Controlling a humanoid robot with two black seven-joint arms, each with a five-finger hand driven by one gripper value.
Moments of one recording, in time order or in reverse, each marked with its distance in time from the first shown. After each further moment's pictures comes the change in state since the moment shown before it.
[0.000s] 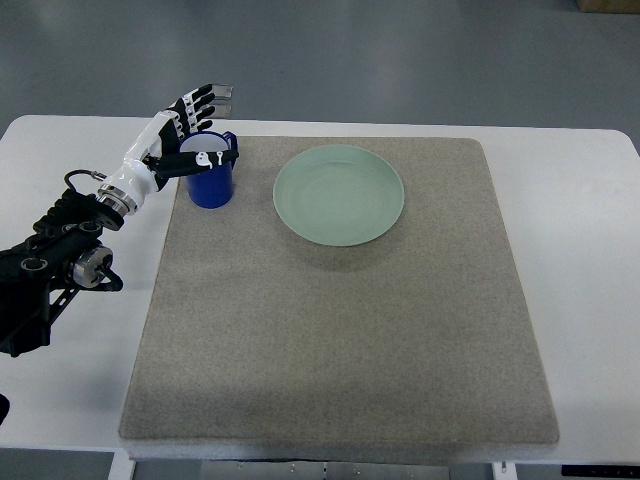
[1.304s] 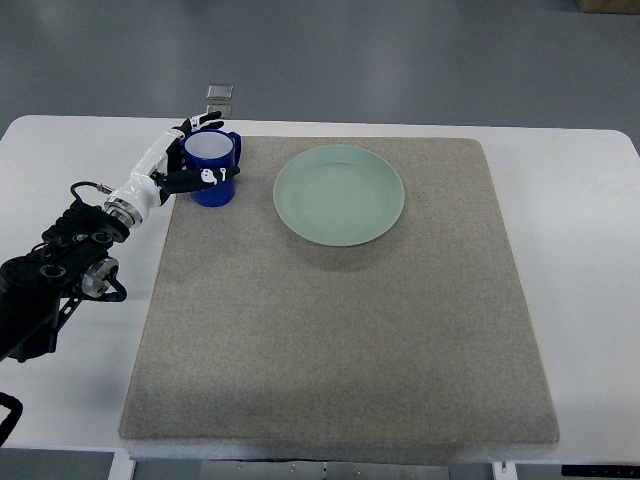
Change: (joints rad) left arm -0.011 -0.074 0.055 0.144 0.051 0.022 0.001; right arm 0.000 0.000 0.000 0.000 0.001 0.000 0.000
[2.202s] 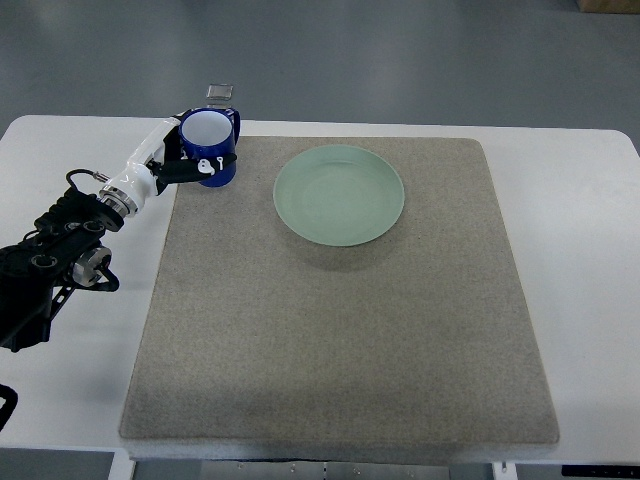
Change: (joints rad) left arm -0.024 0.017 -0.012 0.000 0.004 -0.052 -0.002; right arm 0.000 0.000 0.000 -0.001 0.000 0.000 0.000
